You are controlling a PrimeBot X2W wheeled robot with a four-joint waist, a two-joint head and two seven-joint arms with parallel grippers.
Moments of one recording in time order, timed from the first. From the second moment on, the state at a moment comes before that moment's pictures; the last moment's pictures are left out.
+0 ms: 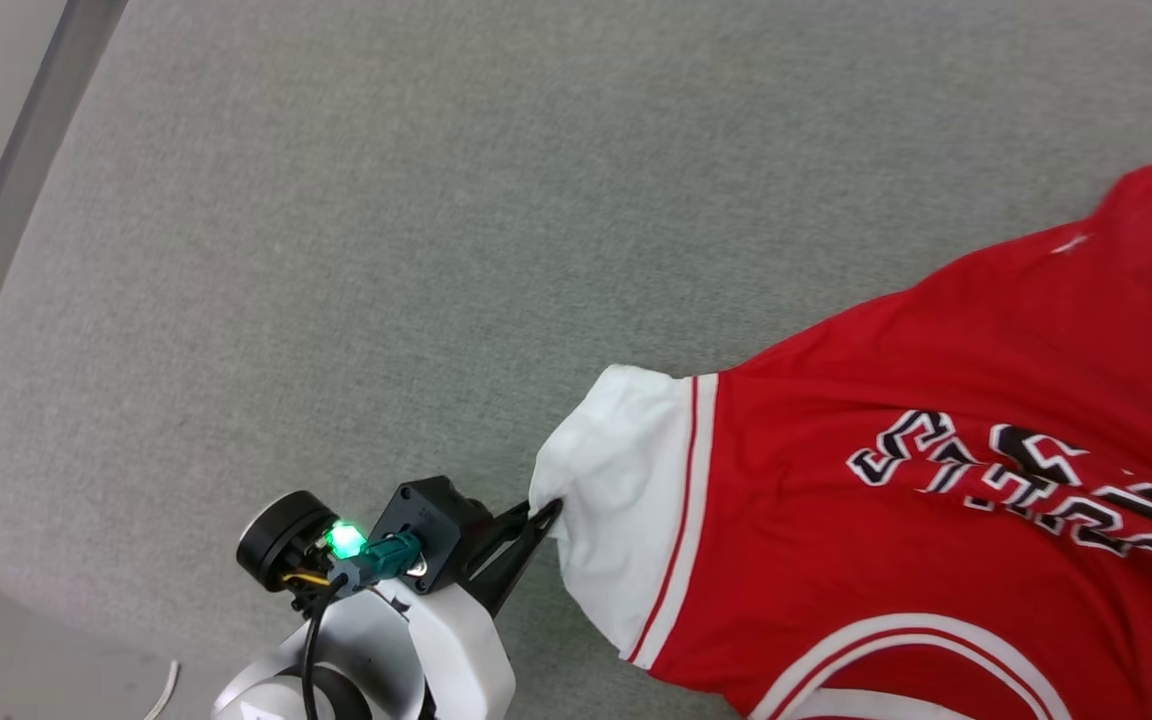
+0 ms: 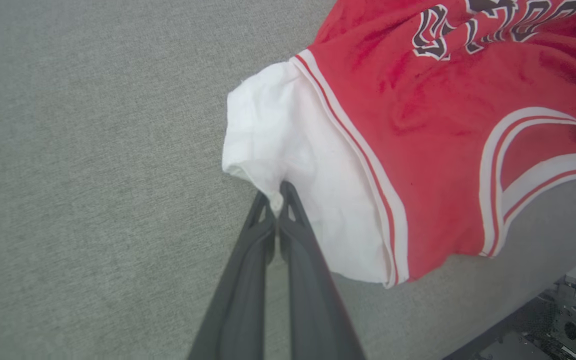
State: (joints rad) left arm -0.22 0.50 -0.60 -0.33 -0.45 -0.02 0.39; right arm -0.75 -0.58 0.05 0.19 0.47 0.13 1.13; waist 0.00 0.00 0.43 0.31
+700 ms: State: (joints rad) left arm -0.24 0.48 -0.62 -0.33 -0.45 -0.03 0.37; right arm -0.81 -0.64 0.20 0.39 0.44 0.13 1.09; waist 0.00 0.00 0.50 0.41
